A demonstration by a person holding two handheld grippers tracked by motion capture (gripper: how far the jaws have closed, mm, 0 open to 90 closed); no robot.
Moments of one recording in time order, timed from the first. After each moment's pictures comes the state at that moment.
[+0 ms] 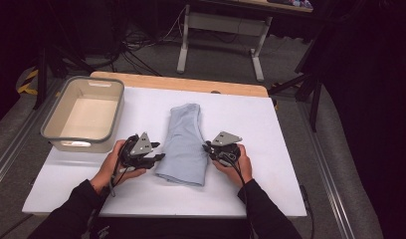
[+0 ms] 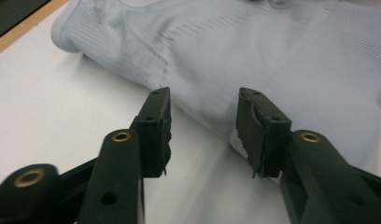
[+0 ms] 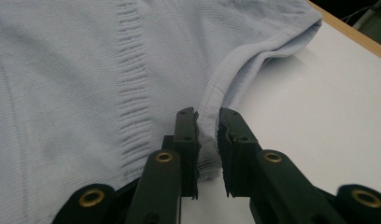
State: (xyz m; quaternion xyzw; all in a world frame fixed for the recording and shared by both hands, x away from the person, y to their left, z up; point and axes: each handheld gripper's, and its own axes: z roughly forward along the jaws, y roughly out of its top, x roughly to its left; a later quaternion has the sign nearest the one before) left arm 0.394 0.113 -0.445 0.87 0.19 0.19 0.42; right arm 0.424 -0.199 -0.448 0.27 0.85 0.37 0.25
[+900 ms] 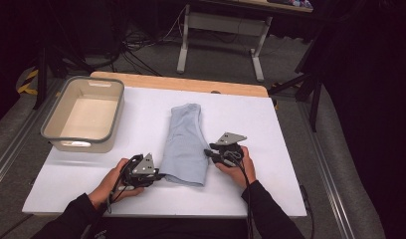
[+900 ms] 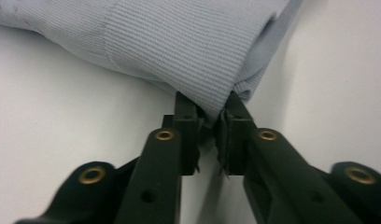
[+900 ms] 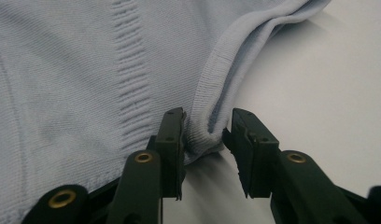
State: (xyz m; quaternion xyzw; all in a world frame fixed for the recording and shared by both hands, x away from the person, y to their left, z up) left arm 0.363 0.103 -0.472 0.90 0.14 0.12 0.38; right arm 0.430 -0.215 -0.458 0.30 0.86 0.38 0.20
